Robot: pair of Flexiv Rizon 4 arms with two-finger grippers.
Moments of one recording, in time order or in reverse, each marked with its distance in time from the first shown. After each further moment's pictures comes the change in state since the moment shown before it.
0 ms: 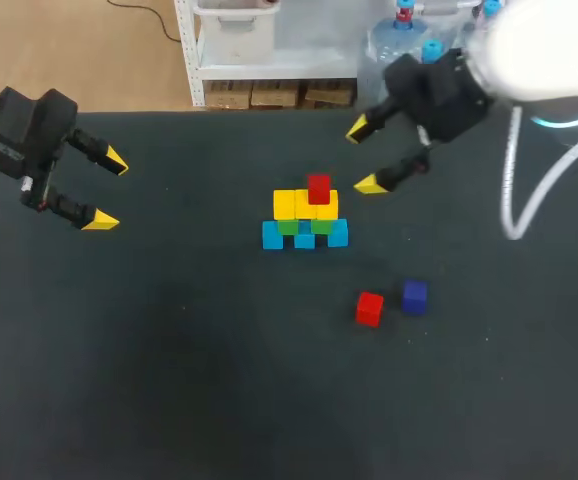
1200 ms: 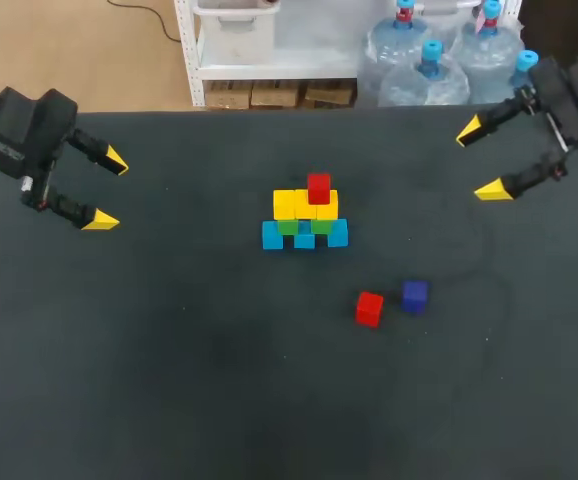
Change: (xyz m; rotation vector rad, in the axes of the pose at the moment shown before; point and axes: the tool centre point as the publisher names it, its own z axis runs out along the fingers) left arm 0.000 0.000 0.000 0.000 0.000 0.000; right arm 0.084 0.031 -0.104 -0.031 -0.096 -0.035
